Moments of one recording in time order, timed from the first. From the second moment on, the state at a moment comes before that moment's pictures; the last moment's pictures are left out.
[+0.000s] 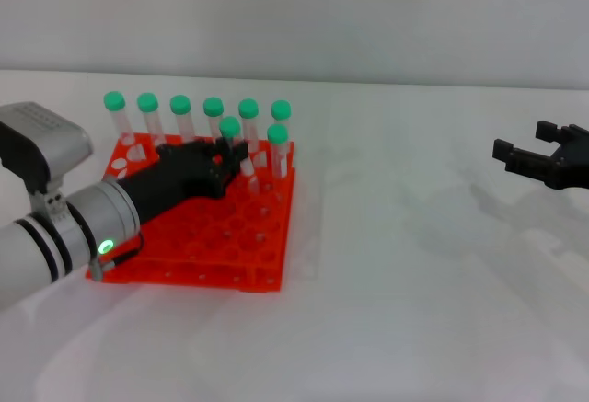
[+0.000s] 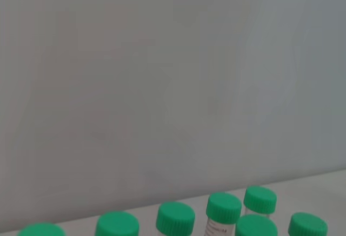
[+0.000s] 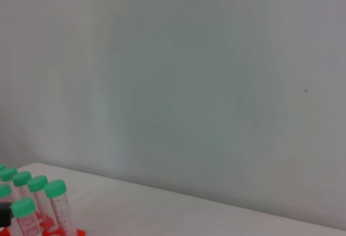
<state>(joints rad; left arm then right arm) -0.56 -2.08 1.11 0.33 1.18 0.97 -1.04 0.35 2.01 -1.22 -0.84 1.76 0.92 -1.63</state>
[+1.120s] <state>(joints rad) -0.34 -2.08 1.10 0.48 1.05 1.20 -0.92 0.35 2.01 -1.21 -0.83 1.76 0.92 -1.65</state>
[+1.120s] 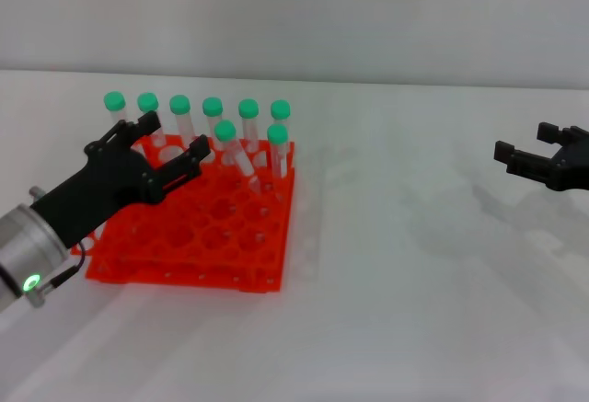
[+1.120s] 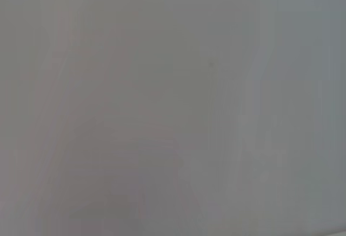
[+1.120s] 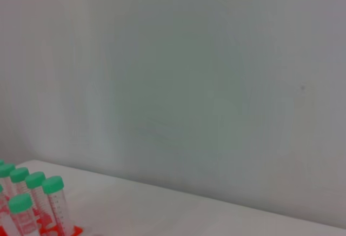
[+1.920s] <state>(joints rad) -0.20 -2.08 1.10 0.45 0.69 1.39 -0.66 0.34 2.01 -1.22 -0.62 2.04 1.14 -2.04</state>
